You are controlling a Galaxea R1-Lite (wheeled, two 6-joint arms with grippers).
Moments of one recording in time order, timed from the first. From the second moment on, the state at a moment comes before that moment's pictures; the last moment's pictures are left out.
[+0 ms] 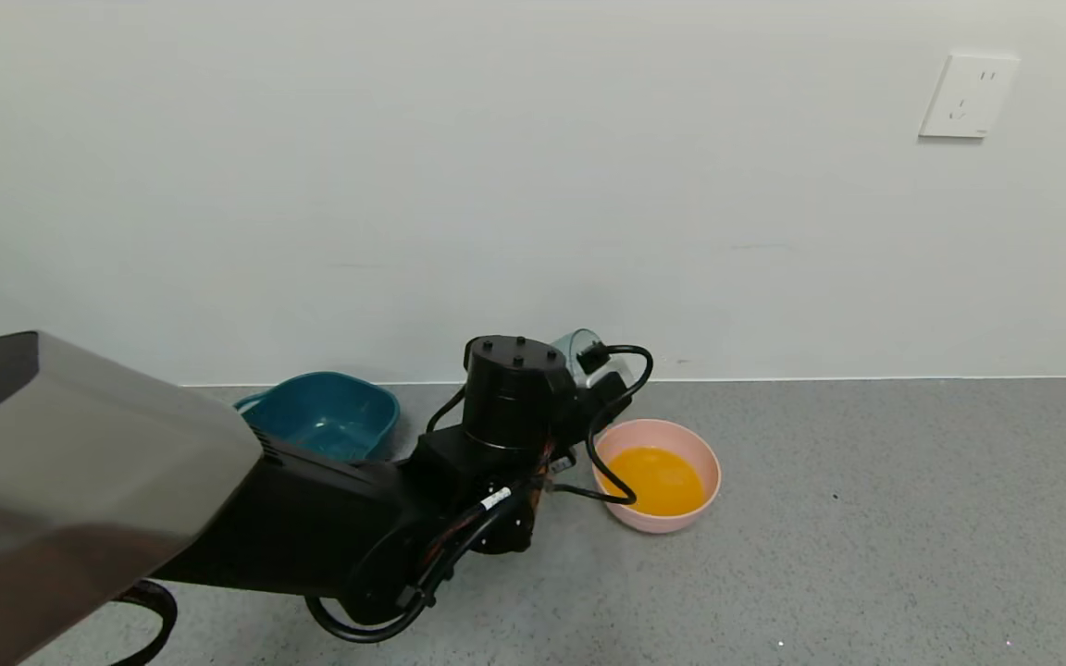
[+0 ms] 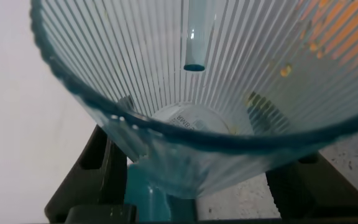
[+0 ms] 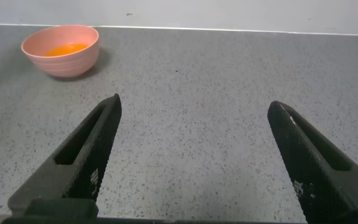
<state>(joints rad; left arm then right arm) -0.74 2.03 -1.04 -0.70 0.65 0.81 0.00 0.00 0.00 0.00 0.00 0.01</state>
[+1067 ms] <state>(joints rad) -0.62 2.03 -0.78 -1.08 0.37 0.17 0.00 0.00 0.00 0.00 0.00 0.01</state>
